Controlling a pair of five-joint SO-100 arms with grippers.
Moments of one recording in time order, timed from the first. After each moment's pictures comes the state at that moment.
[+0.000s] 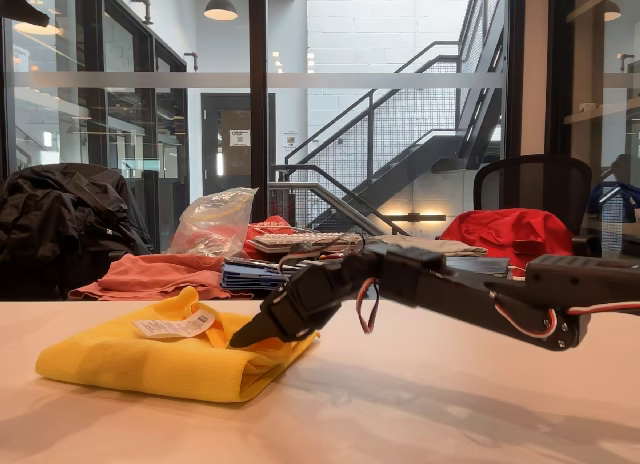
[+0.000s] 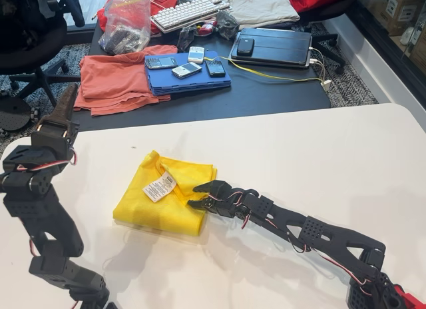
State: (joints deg) arm 0 -57.0 9.3 -10.0 33.5 -107.3; arm 1 16.8 103.2 23.3 97.3 10.5
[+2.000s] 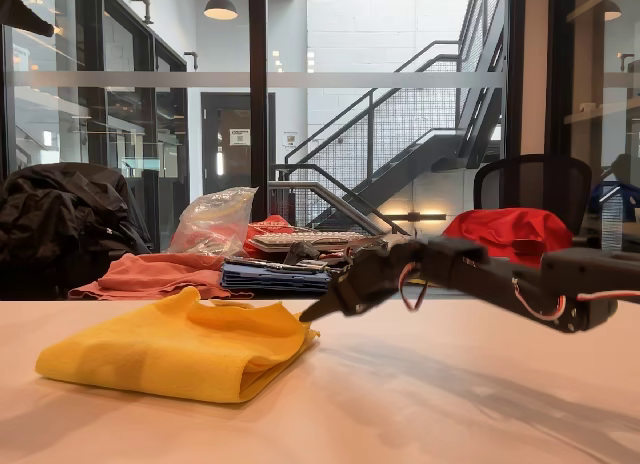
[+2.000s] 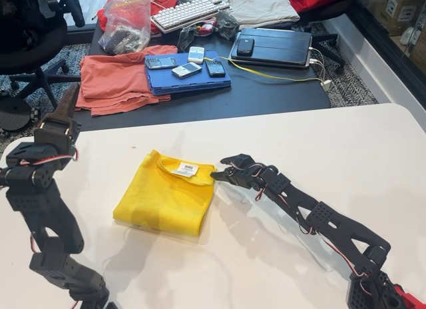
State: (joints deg) arm 0 -44.6 16.5 -10.0 46.6 -102.6; arm 1 16.8 101.0 23.3 97.6 10.2
